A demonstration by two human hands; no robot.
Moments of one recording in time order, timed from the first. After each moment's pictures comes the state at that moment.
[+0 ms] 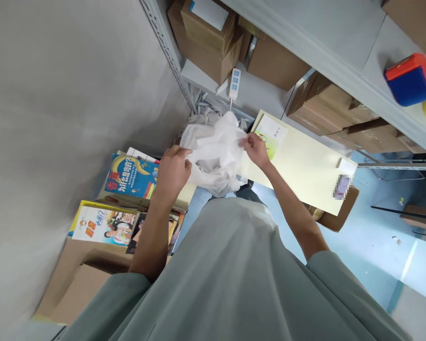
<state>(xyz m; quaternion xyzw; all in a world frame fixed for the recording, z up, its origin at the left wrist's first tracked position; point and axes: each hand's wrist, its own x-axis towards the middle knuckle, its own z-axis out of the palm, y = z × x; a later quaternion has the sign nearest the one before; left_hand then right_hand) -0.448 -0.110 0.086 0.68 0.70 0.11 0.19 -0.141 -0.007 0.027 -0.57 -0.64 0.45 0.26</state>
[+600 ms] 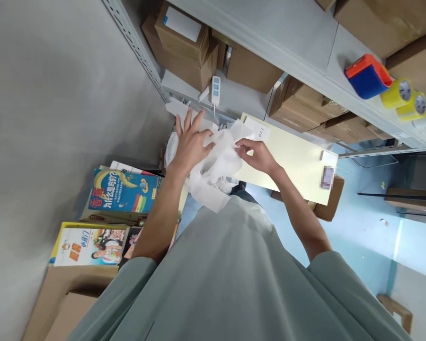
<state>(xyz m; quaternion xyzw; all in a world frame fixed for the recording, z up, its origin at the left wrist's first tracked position) -0.381 -0.017 0.088 0.77 0.56 0.24 0.21 -0.112 -0.030 0.131 -0.49 -0.74 0.40 0.22</state>
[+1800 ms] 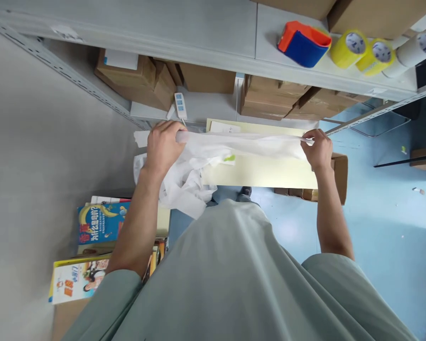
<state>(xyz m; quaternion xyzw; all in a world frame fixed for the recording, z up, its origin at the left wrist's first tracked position) -0.278 0.024 0.138 0.81 0.53 0.19 0.14 0.226 -0.099 0.131 -0.78 -0.60 0.00 0.17</state>
